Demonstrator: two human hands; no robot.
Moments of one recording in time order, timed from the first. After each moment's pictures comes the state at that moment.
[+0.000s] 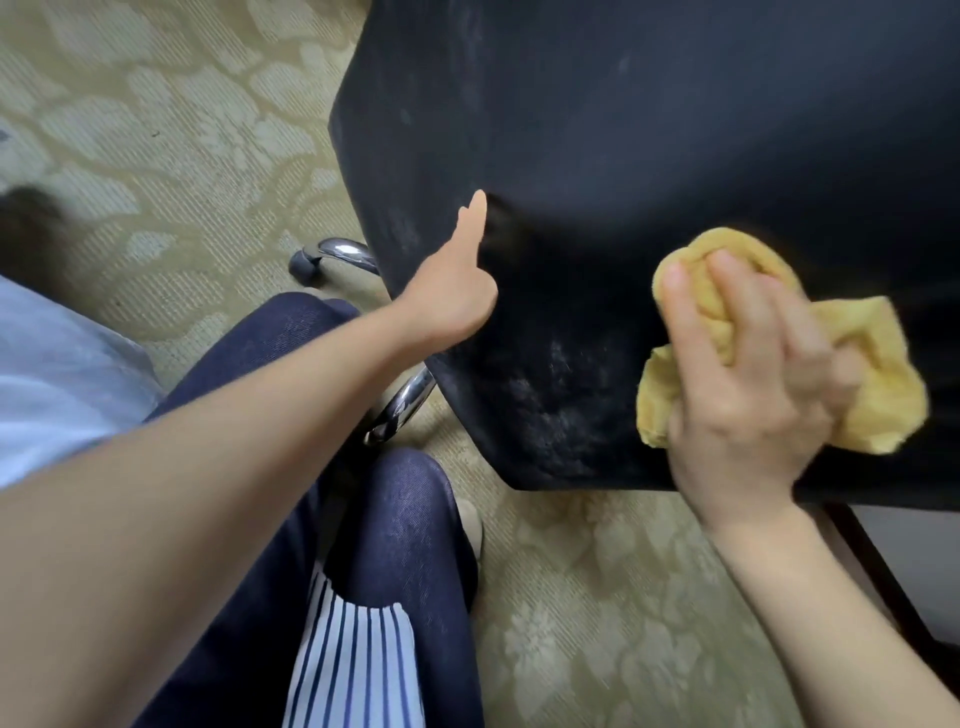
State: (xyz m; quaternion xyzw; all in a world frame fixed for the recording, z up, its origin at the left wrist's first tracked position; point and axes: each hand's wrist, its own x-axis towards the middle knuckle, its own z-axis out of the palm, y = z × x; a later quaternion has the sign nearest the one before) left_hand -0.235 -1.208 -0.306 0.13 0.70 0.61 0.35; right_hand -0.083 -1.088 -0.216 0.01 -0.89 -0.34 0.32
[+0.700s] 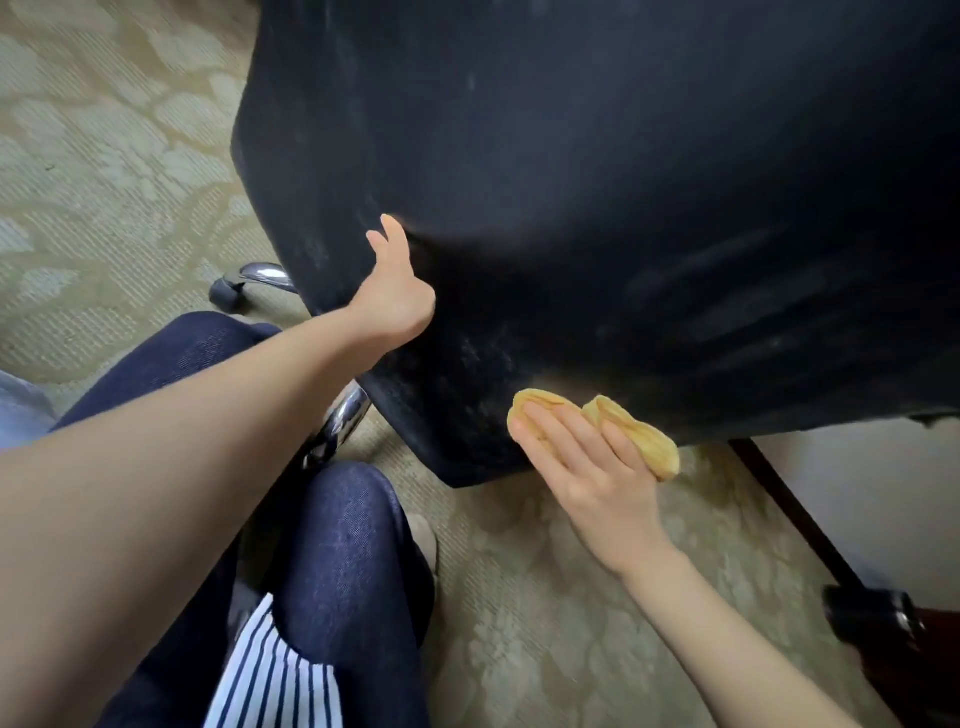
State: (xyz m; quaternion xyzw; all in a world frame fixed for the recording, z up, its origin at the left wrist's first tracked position) left_hand -0.216 -1.179 -0.292 0.14 0.77 0.53 0.32; right_hand 0.005 -1.061 -0.258 0.09 -0.94 -0.31 0.11
